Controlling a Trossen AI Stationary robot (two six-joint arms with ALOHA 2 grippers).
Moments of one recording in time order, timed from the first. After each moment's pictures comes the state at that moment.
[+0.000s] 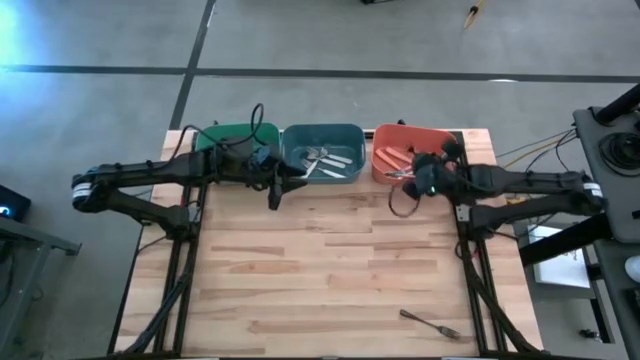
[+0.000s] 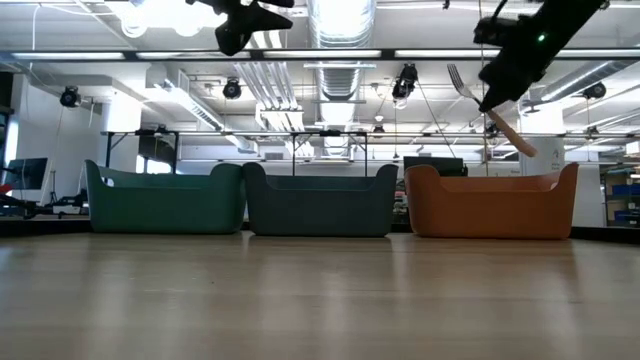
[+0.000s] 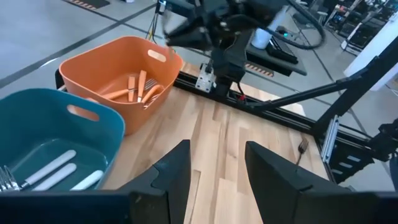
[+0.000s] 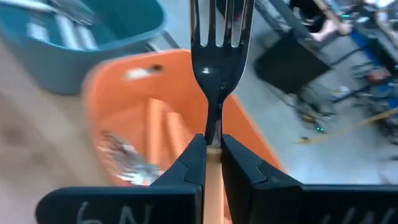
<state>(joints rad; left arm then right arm) 0.19 1.17 1.05 -0.20 0.11 -0.28 -0.09 0.94 0.83 -0.82 0.85 0.19</state>
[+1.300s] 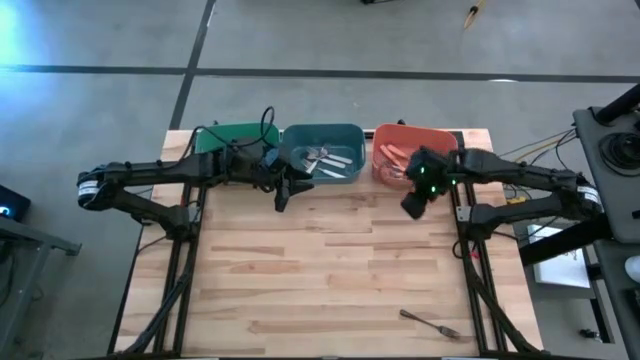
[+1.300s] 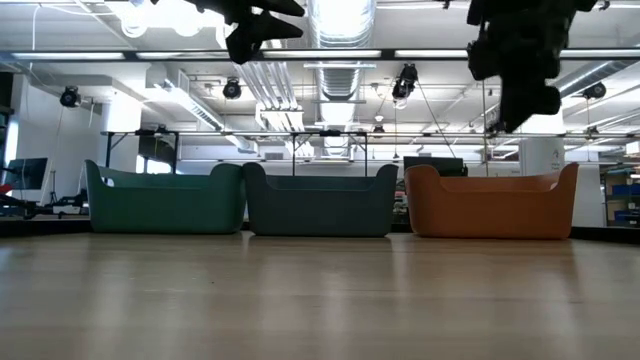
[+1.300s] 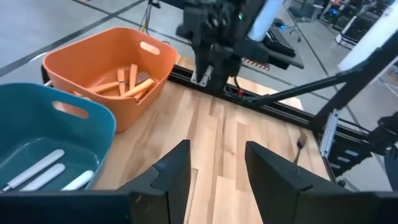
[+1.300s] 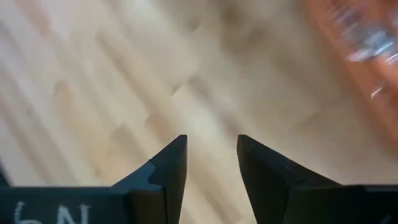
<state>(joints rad) 0.19 1.24 1.05 -0.15 0.14 -0.27 -0.34 1.06 0.95 -1.02 -0.19 0.42</state>
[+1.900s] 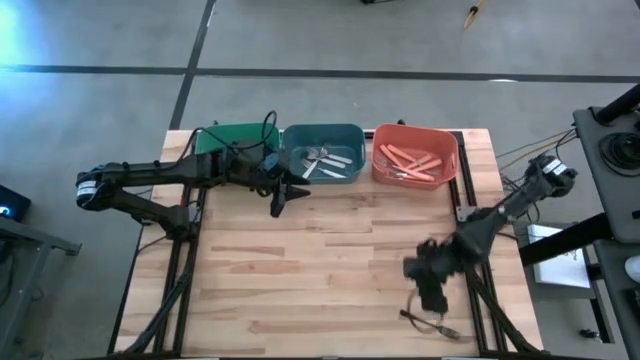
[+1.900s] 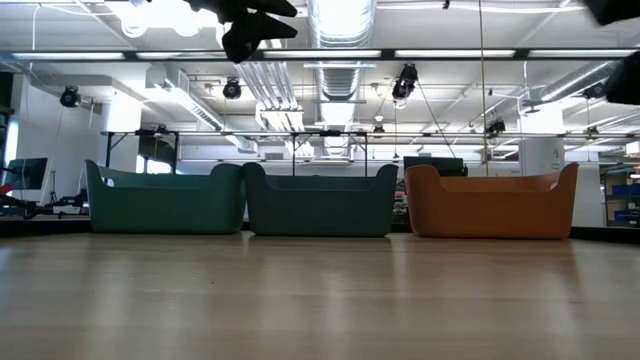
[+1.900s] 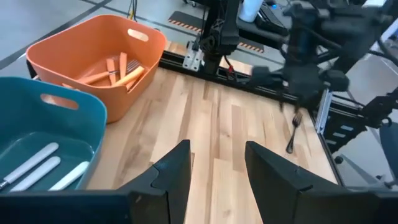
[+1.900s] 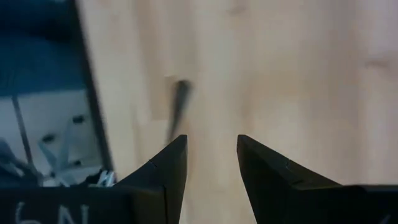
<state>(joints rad) 0.17 1.22 1.05 -0.22 0.18 -0.21 0.59 1.27 0.89 -0.79 -0.19 0.81</state>
